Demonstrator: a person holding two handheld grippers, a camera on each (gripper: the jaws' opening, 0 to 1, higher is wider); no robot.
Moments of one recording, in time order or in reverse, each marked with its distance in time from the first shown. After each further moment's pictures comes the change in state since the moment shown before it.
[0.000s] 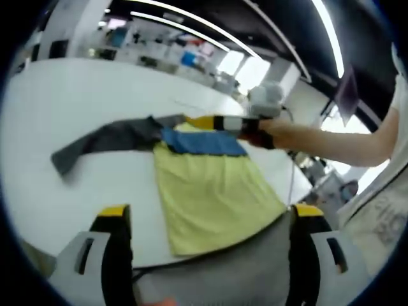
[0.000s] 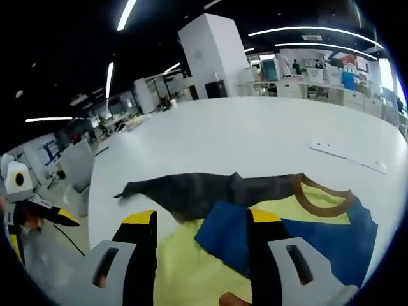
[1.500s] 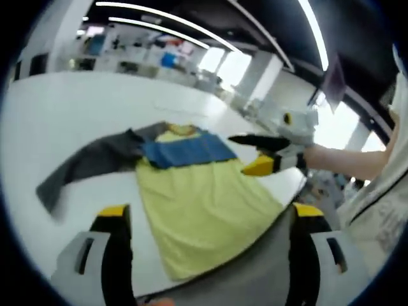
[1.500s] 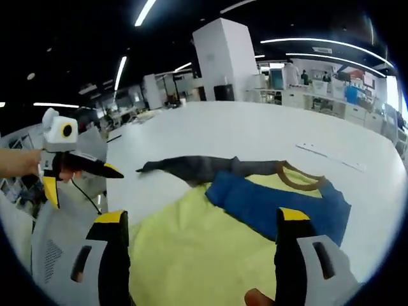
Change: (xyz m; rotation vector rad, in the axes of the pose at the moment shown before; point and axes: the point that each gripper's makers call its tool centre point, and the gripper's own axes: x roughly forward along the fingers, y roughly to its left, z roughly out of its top) left arm 0.031 -0.019 0.028 0.121 0.023 -0.096; right arm -0.115 0.019 -0.040 -0.073 -0.001 -0.006
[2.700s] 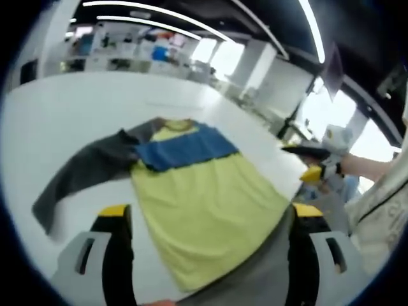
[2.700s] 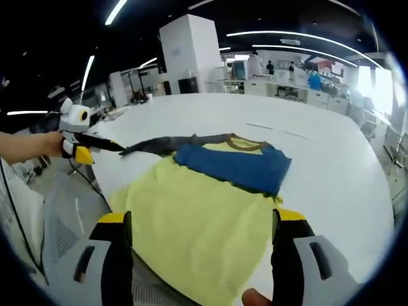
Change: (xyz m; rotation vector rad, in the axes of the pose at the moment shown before) left arm 0.023 0.013 0.003 0.045 0.067 -0.011; right arm -0.124 -0.028 -0.058 0.088 0.058 -0.233
